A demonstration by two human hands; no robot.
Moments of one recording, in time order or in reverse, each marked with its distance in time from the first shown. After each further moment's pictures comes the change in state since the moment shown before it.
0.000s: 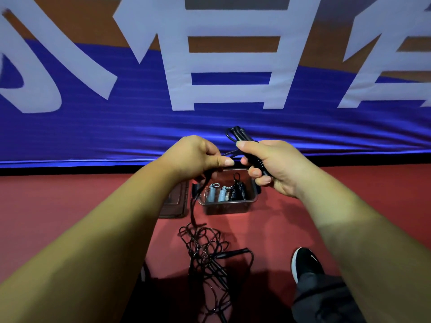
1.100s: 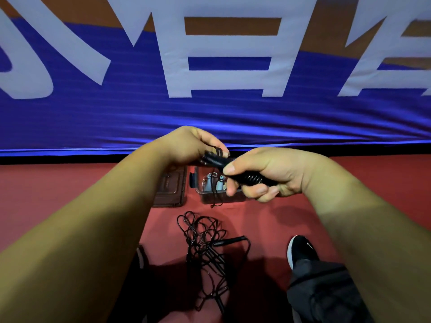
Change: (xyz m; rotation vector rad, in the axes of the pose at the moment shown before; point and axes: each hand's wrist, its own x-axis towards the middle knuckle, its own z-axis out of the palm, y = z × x) left_hand 0.000 -0.006 0.003 -0.306 -0.092 -0.078; right_hand -0.036 -0.009 0.003 -0.294 -0.592 0.298
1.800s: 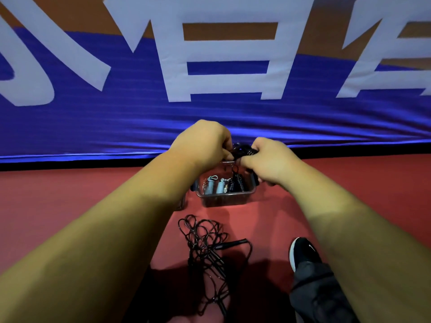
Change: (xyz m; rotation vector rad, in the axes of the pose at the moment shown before) left_hand 0.019 0.020 0.021 0.856 0.283 0.245; right_hand 0.043 0.020 -0.029 -0.593 0.911 -0.046
